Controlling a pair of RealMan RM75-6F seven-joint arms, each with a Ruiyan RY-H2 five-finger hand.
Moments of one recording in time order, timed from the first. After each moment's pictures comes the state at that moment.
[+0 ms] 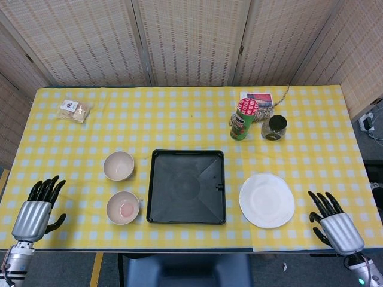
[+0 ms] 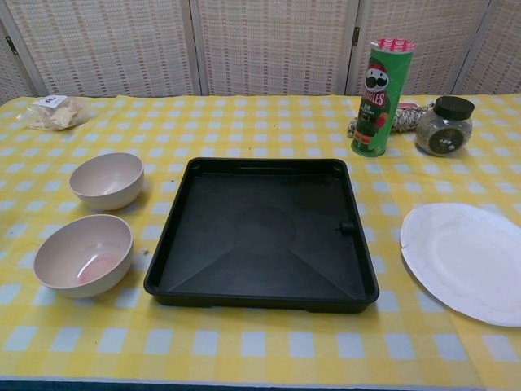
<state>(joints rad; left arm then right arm) -0.16 -1.22 -0.01 -1.54 1.51 1.40 0.17 0.07 -1.35 -0.10 -1.05 -1.76 1.50 0.07</state>
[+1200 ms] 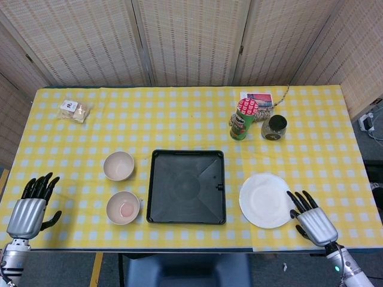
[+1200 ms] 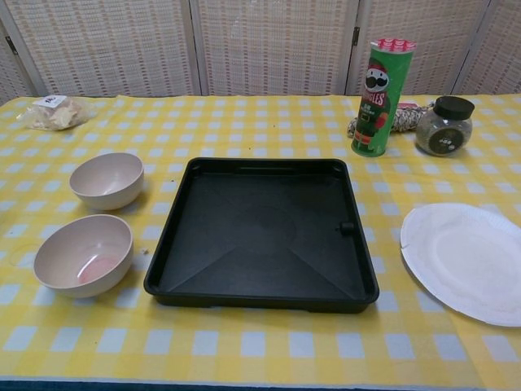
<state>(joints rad) -0.16 -1.21 -0.03 -1.54 1.47 1.41 0.15 0.16 -1.43 -0.12 -1.04 -1.73 1.35 -0.03</state>
